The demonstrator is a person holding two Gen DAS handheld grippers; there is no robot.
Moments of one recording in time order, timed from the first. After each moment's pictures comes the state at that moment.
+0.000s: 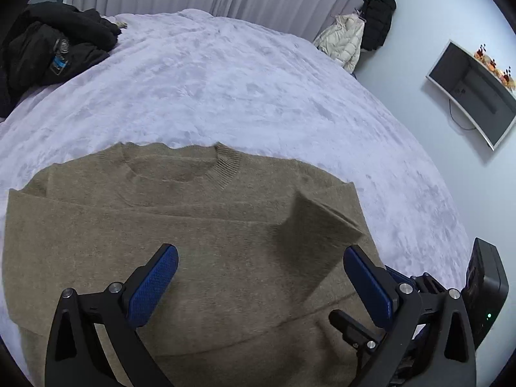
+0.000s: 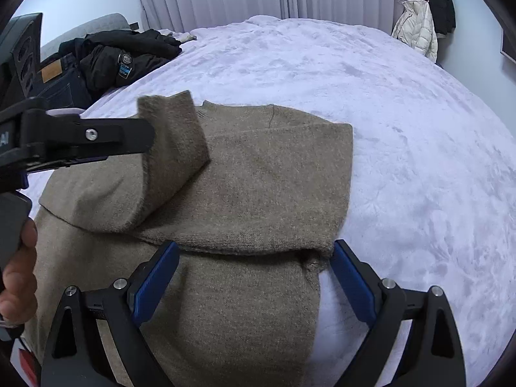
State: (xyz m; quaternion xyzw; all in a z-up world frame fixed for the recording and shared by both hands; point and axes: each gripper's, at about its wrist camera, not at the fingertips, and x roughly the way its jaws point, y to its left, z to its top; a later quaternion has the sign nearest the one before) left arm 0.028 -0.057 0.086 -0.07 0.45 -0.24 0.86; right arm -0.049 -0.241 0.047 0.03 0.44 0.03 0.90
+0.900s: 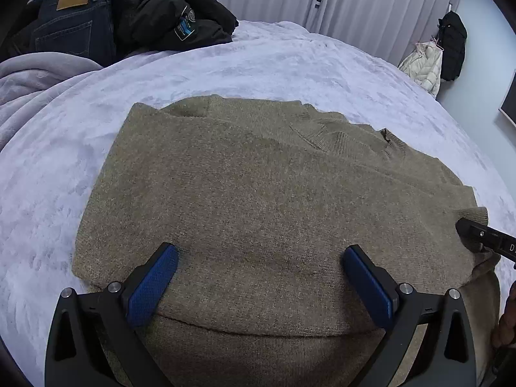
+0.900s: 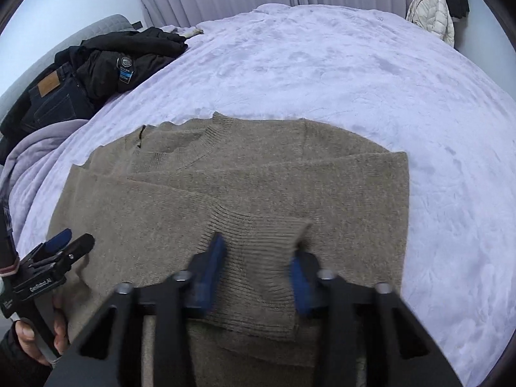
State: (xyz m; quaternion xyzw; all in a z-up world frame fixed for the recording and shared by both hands) left arm 0.028 0.050 0.001 -0.07 0.43 -0.06 0.90; right arm 0.022 -0.234 0.037 0.07 0.47 0.06 0.88
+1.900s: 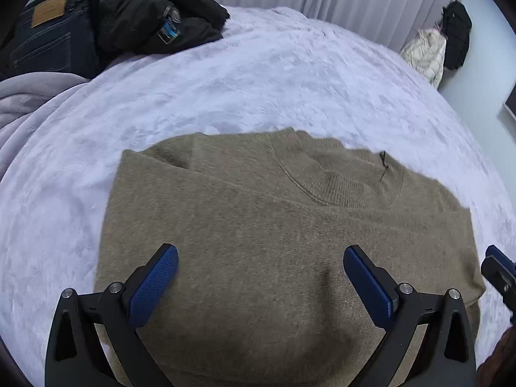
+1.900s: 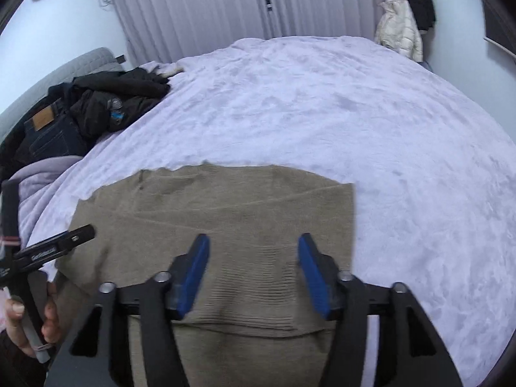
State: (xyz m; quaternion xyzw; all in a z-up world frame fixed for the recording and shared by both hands) left arm 0.082 0.033 0.029 -0.04 0.49 -0.07 0.87; right arm -0.009 -0.228 0.087 0.08 0.41 0.03 0.91
